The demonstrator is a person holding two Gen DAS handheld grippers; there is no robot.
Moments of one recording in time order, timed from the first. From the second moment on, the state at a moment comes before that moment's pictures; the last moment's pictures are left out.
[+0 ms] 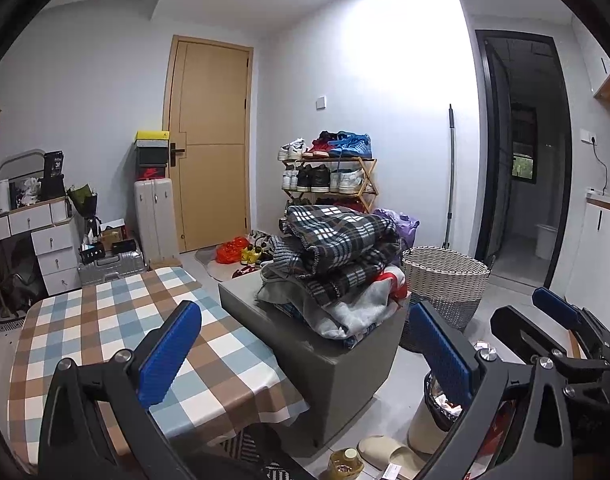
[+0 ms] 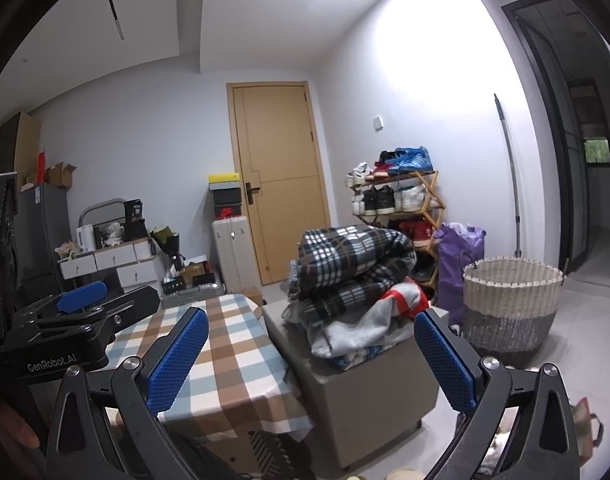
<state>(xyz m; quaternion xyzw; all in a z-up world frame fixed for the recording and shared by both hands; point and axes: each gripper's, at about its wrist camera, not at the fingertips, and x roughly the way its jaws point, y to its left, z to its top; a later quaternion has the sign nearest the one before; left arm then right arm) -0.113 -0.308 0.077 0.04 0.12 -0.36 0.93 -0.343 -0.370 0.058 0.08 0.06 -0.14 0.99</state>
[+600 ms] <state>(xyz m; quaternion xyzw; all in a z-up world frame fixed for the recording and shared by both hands) -0.119 -0.308 0.076 0.04 0.08 -0.30 0.95 -0.342 -0.366 0.057 0.08 0.06 -0.13 0.99</state>
